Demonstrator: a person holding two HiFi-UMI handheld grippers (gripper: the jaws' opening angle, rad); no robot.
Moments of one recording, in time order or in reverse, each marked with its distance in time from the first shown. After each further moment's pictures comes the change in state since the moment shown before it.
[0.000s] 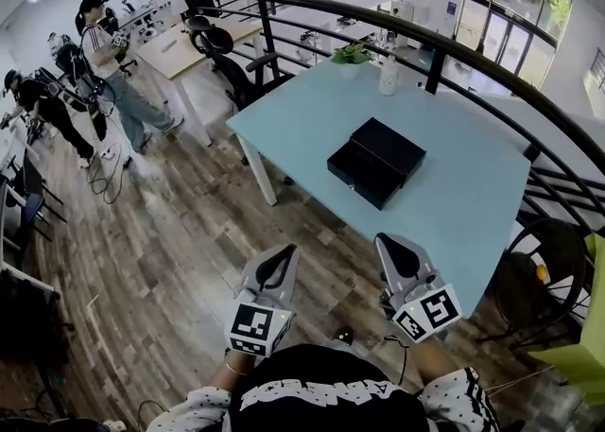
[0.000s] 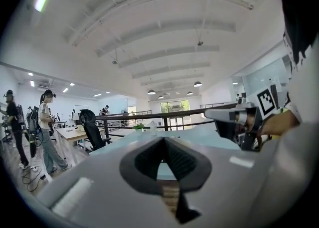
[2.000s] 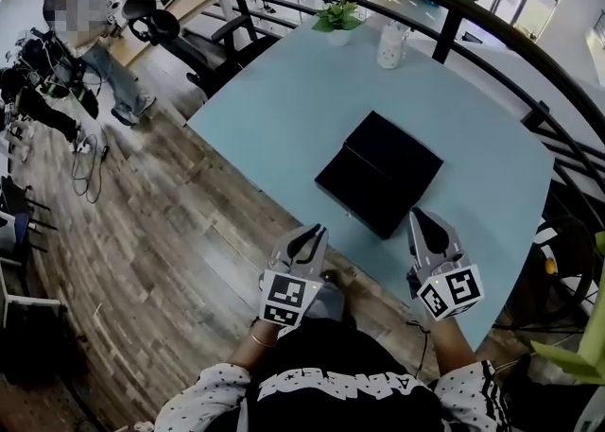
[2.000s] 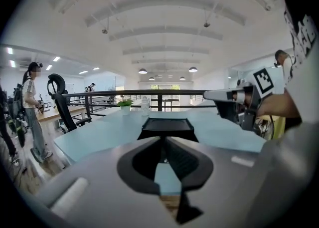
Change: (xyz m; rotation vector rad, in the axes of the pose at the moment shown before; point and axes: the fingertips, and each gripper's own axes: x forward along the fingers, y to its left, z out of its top) left arm 0.292 0.051 -0.099 -0.052 0.220 -0.181; right arm 0.136 -0.244 -0.098 0.035 0.195 -0.240
